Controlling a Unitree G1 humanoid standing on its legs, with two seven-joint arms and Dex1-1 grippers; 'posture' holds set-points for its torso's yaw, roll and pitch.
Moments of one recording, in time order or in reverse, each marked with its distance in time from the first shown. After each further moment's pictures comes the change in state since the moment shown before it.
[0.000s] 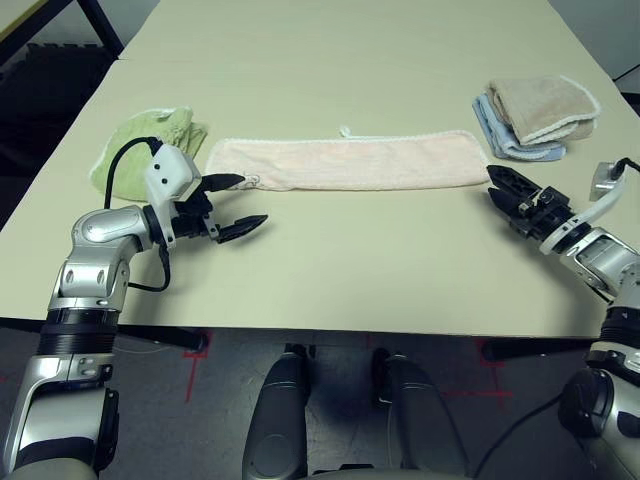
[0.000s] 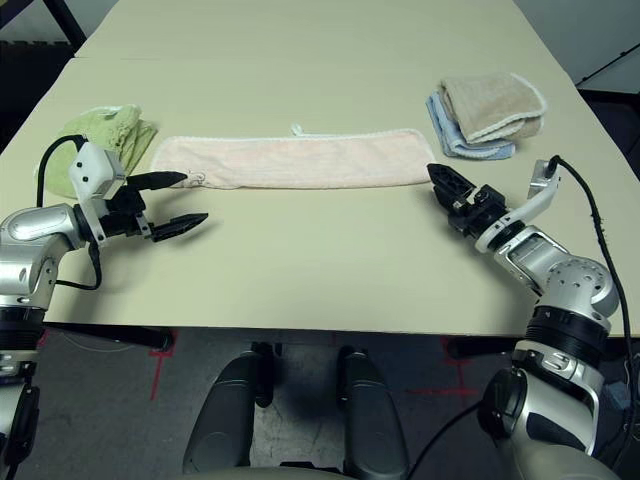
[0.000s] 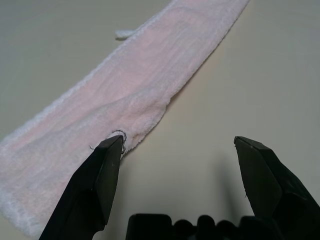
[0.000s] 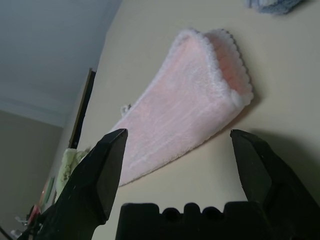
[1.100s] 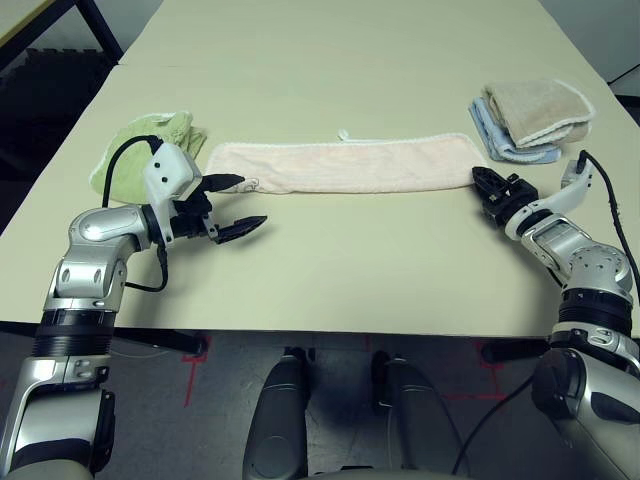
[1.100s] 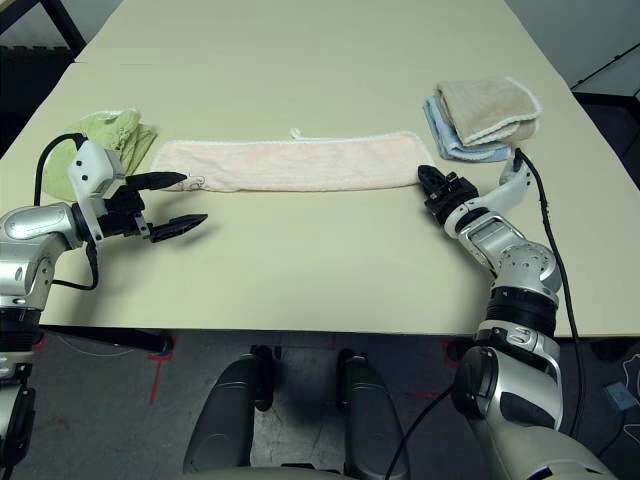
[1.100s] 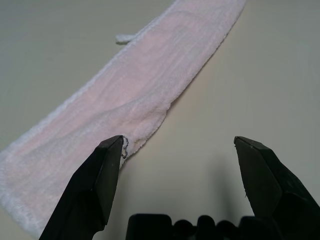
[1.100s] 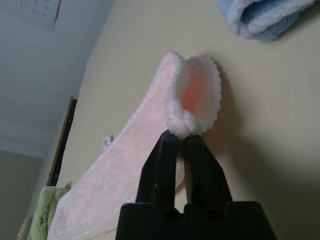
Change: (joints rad) left arm 0.006 0.014 0.000 -0.035 -0.001 0.040 0.003; right arm -0.089 0.066 0.065 0.136 -0.028 -0.225 -0.115
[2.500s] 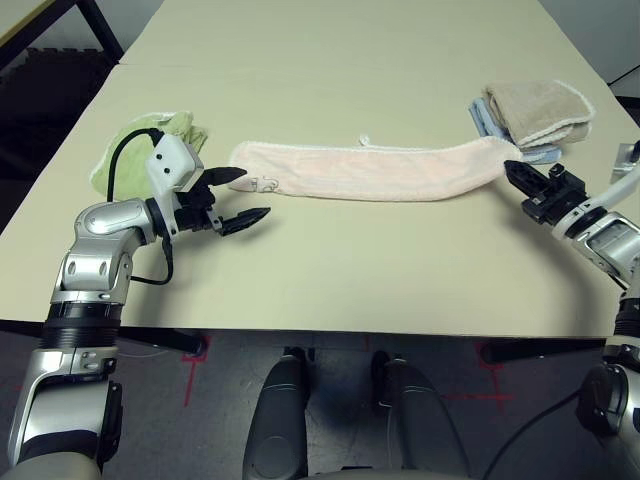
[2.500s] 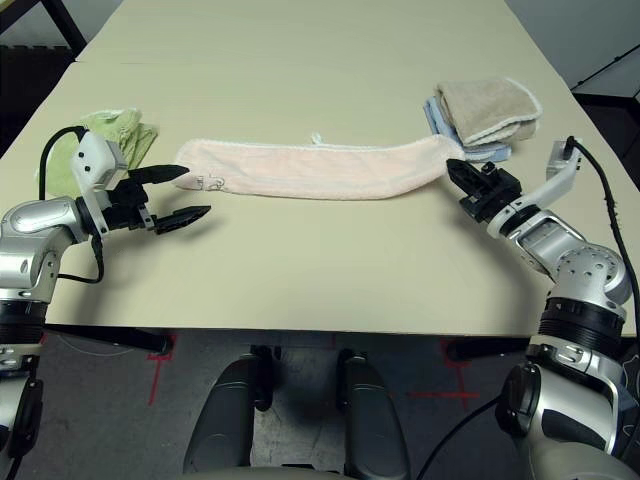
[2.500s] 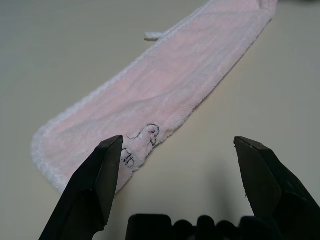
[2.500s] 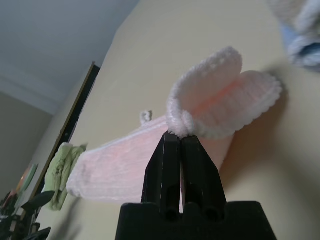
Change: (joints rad) left arm -0.042 -0.024 -0.002 0.032 -0.002 0.018 0.017; right arm 0.075 -0.158 0.106 -0.176 0.074 0.130 0.180
